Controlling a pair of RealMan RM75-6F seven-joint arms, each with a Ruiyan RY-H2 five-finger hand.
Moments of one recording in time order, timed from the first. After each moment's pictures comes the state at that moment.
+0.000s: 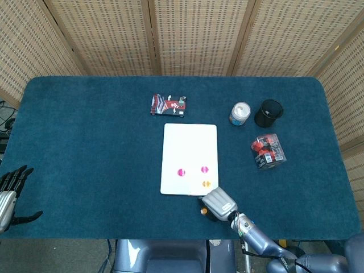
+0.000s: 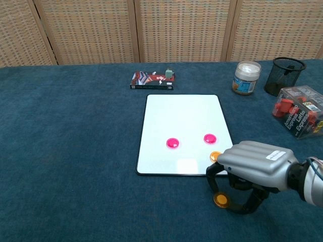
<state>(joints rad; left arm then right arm) -0.07 -0.98 0.03 -1.79 1.45 1.38 0.00 0.65 -1.57 -0.04 -1.62 -1.27 0.91 -0.48</state>
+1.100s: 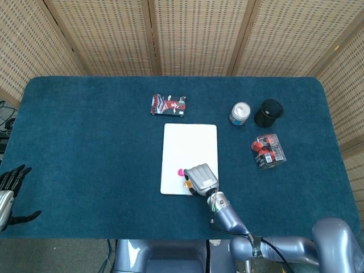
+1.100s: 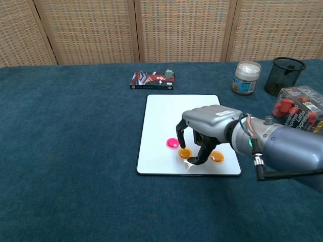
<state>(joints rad) -0.07 -0.97 0.03 -1.78 1.46 1.37 -0.04 0.84 -1.75 0.18 -1.57 -0.79 1.00 -0.78</state>
